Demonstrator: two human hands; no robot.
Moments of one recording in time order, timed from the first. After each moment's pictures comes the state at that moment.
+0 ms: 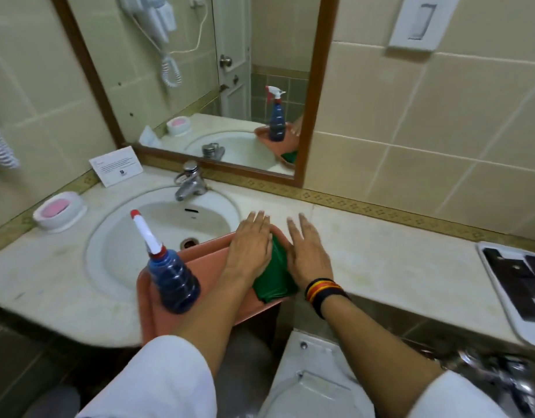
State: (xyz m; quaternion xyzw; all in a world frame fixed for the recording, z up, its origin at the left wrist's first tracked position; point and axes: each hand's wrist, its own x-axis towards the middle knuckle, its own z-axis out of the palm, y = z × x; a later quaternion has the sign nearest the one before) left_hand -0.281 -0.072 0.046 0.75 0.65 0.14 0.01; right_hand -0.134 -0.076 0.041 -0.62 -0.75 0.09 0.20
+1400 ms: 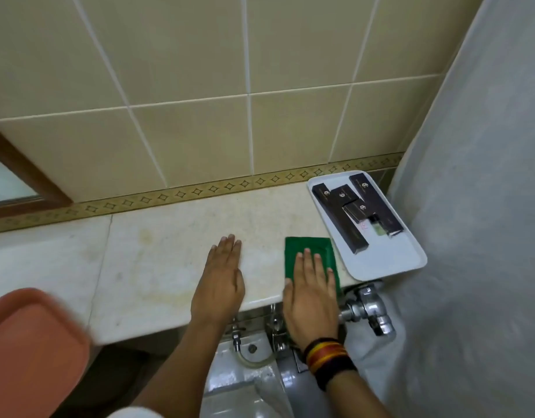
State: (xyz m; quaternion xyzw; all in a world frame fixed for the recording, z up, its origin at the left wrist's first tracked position) left_hand 0.052 -0.033 -0.070 0.85 0.48 0.16 0.15; right_hand 0.206 -0.141 -0.063 -0.85 -0.51 0.07 0.12
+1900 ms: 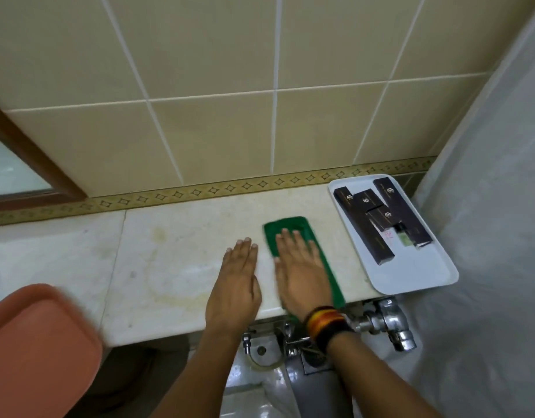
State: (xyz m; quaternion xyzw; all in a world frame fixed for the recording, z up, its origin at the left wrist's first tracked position) left_hand 0.057 -0.031 -0.067 0.85 0.48 0.16 0.16; right_hand 0.207 -0.068 -0.066 -0.77 -0.63 0.06 0.13
